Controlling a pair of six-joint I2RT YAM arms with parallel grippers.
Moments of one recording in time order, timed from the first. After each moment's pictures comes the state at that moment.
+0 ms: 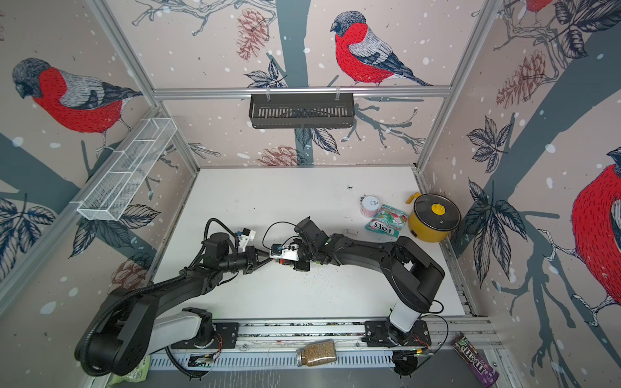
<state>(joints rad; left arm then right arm) -0.25 1.21 0.26 0.35 0.92 -0.92 0.92 1.67 0.94 -0.10 -0.44 -0.63</state>
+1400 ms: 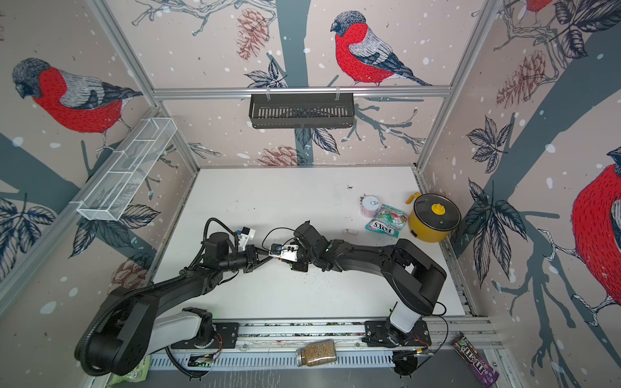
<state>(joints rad) -0.26 1.21 0.26 0.38 0.90 -0.94 0.96 1.65 0.87 0.05 -0.31 -0.57</state>
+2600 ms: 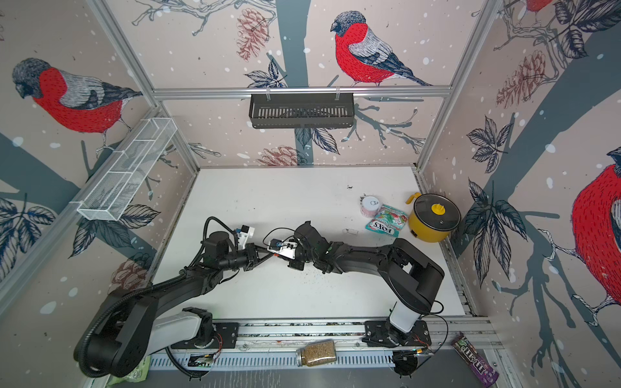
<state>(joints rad) -0.27 1.20 0.27 0.39 0.86 -0.94 0.96 1.67 0.84 0.23 -0.32 -0.47</state>
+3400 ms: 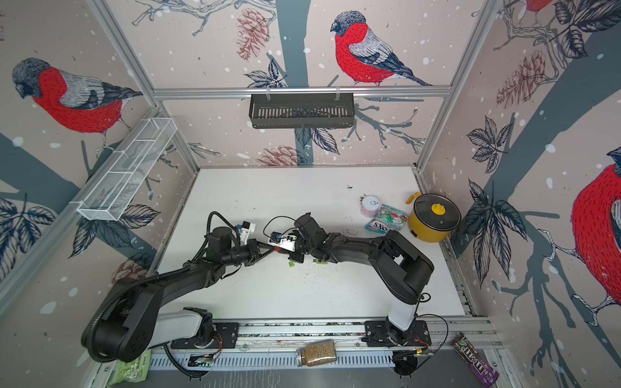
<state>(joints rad) -0.27 1.31 0.34 0.38 0.82 -0.89 0.88 1.77 0.96 0.14 -0.44 -0.52</state>
